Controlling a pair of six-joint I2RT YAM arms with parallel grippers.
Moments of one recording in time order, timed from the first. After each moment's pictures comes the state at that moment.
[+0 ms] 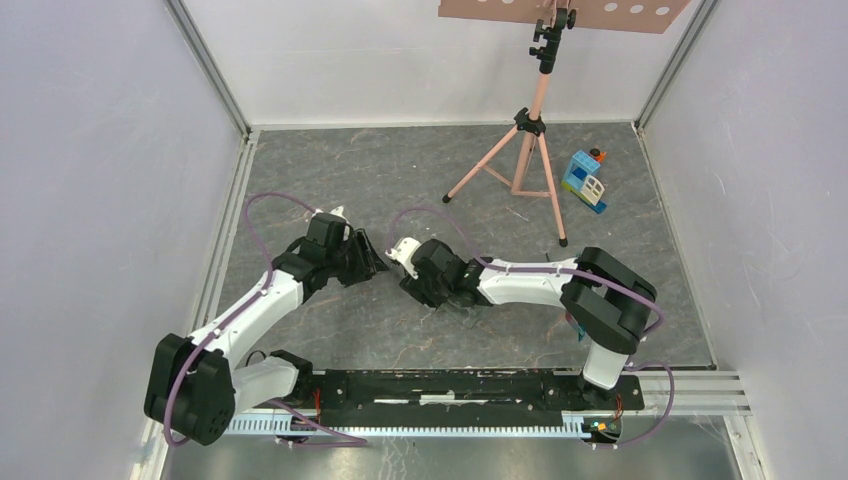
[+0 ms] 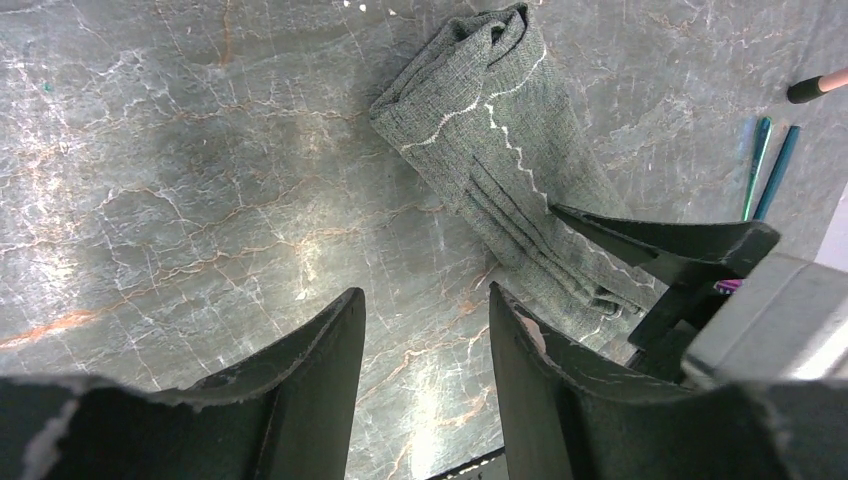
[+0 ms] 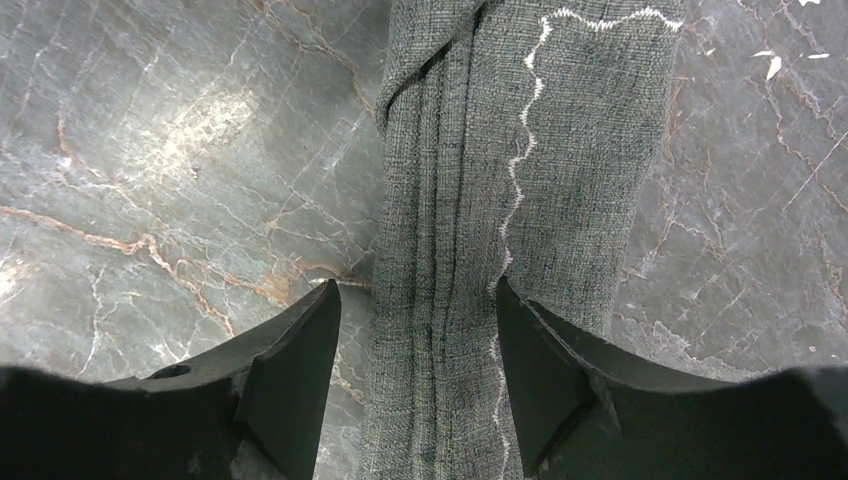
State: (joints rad) left arm -0.39 1.13 0.65 -0.37 0.17 -0.71; right arm 1.01 1.75 0.98 -0.12 0.12 -0.04
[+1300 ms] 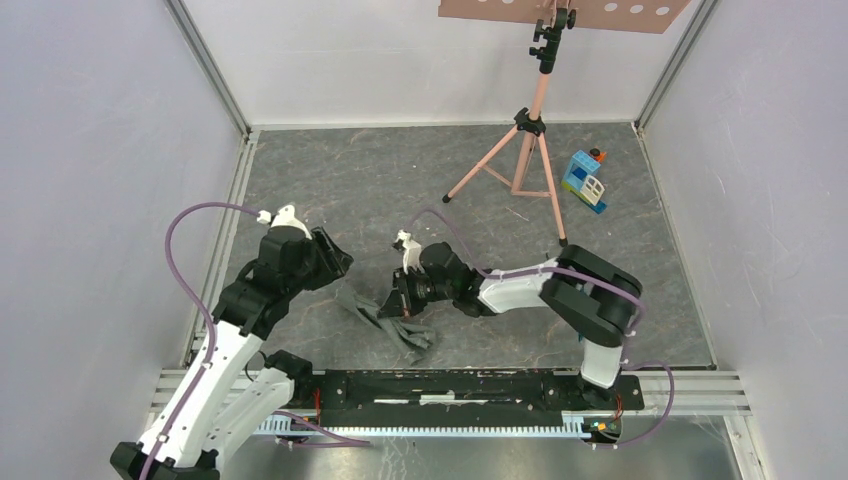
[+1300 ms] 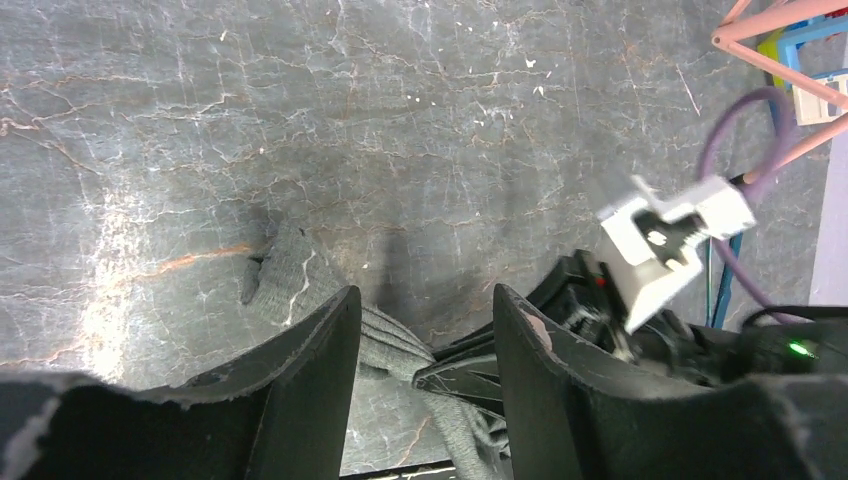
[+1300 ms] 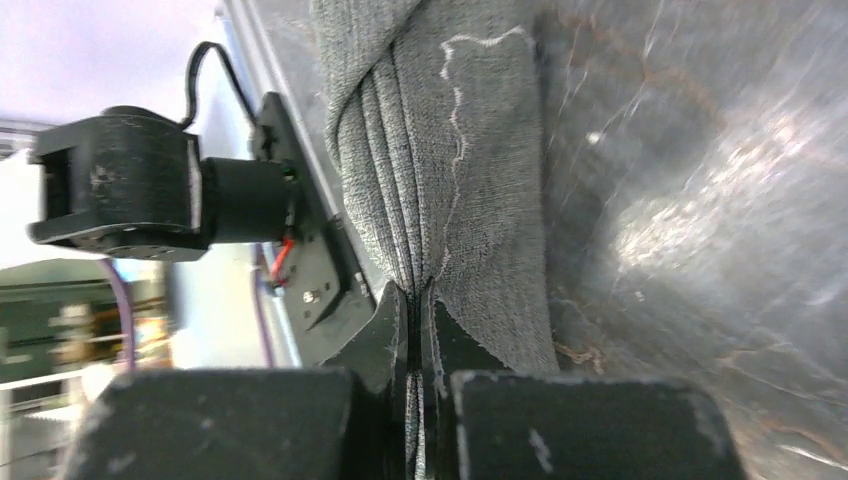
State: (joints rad) left arm -0.38 0.71 0.78 -0.72 -0.09 -0.70; right arm 1.02 1.80 0.89 0.41 -0.38 0.67
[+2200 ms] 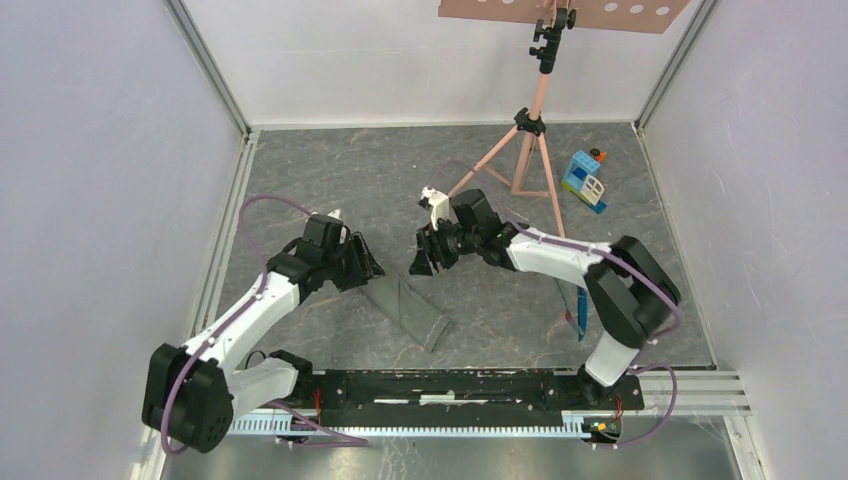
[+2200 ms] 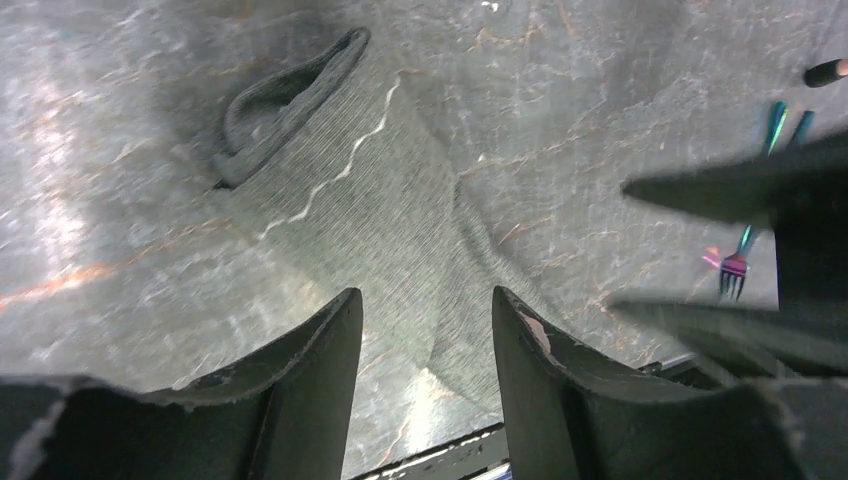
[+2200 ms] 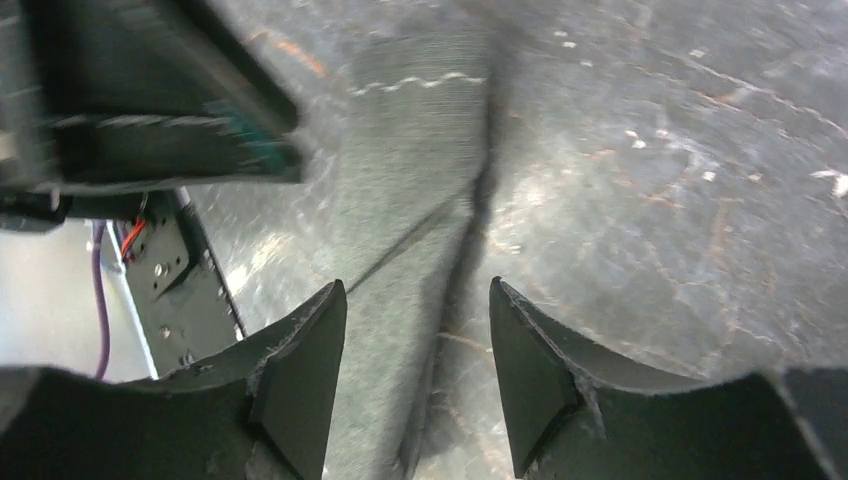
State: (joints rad) left arm -0.38 1.06 0.67 -0.50 0.16 -0.70; right arm 0.72 1.74 1.02 0.07 -0.54 0.27
